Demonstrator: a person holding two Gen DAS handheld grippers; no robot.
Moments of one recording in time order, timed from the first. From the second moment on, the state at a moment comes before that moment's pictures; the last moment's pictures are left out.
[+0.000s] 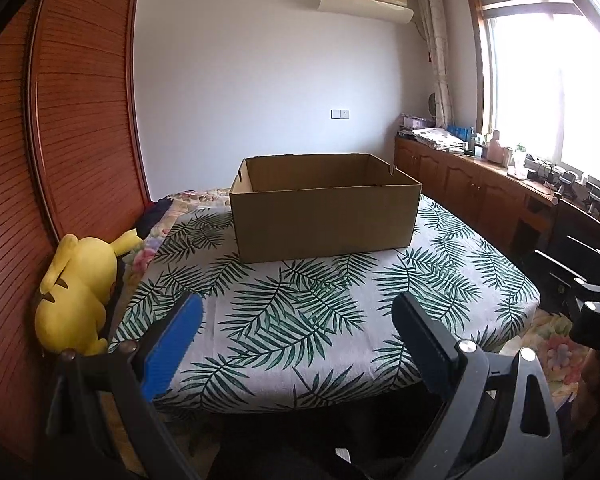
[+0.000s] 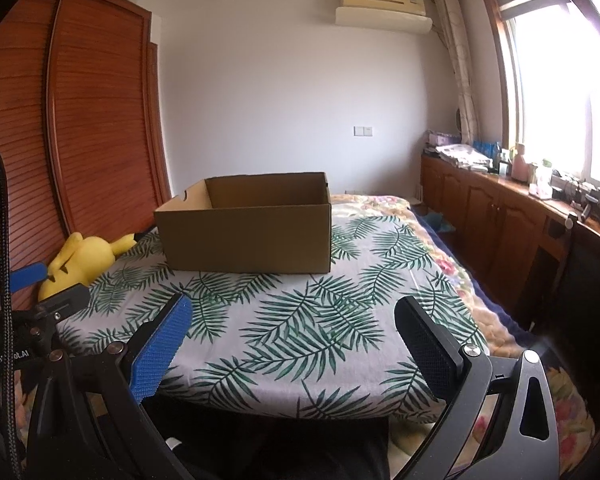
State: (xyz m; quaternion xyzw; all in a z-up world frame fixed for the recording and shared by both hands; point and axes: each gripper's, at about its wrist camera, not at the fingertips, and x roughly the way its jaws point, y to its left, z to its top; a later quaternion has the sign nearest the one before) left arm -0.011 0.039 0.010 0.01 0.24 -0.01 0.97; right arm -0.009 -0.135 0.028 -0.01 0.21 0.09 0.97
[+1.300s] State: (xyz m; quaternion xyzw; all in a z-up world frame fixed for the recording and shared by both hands) left arm -0.014 0.044 0.011 0.00 0.24 -0.01 0.97; right arm -0.010 -0.131 0.028 -0.01 0.20 0.10 0.97
